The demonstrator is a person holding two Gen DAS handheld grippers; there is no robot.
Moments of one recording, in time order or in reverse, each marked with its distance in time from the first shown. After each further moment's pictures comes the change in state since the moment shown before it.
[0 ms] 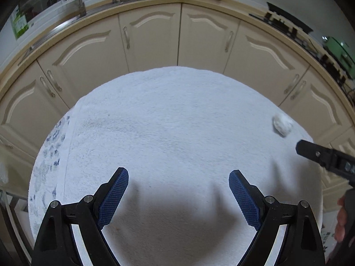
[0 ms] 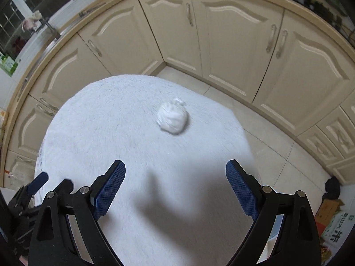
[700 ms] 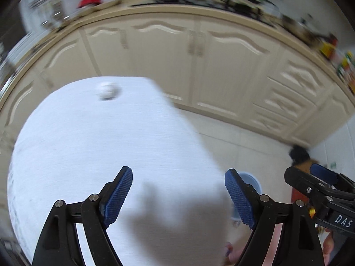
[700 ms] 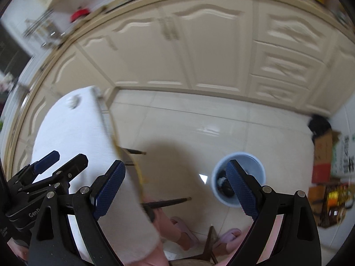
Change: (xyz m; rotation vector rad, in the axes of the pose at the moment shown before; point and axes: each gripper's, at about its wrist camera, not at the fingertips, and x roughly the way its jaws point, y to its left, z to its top) left arm -0.040 -0.211 -0.100 0.406 -0.009 -0.164; right arm -0.127 -0.188 -0.181 0.347 -0.152 -0.075
